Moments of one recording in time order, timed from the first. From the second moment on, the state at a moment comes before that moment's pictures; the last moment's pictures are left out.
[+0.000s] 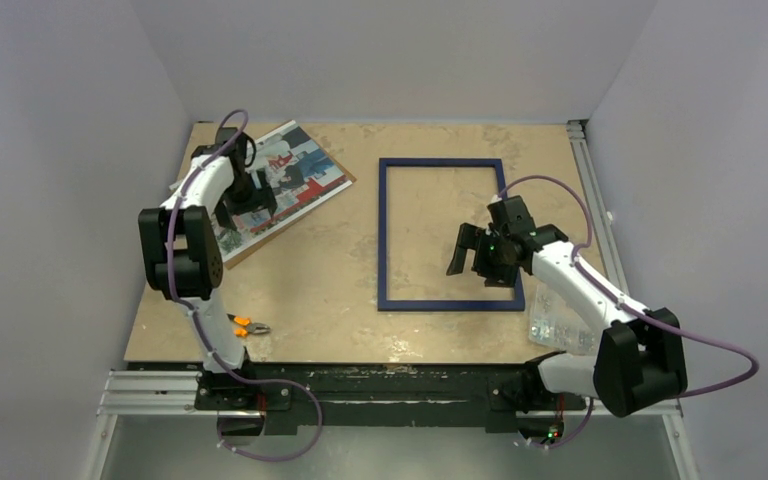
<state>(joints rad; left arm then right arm) 0.06 1.92 1.53 -0.91 -0.10 -0.37 0.32 1.27 0.85 -0.69 -0.15 0.57</state>
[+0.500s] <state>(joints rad) 0.06 2.13 1.66 -0.99 -0.05 -0.32 0.32 1.28 0.85 -0.70 -0.15 0.55</state>
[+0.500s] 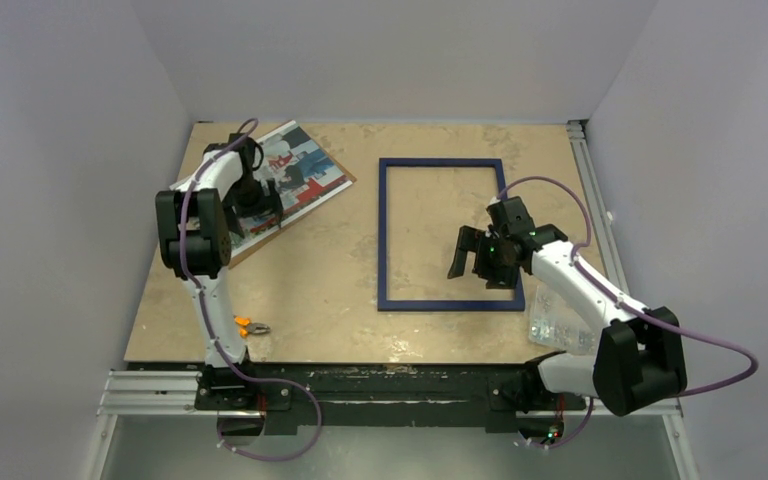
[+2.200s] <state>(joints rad) -0.11 1.28 1.24 -0.72 0.27 -0.25 0.56 1.80 1.43 -0.54 -0.26 0.65</state>
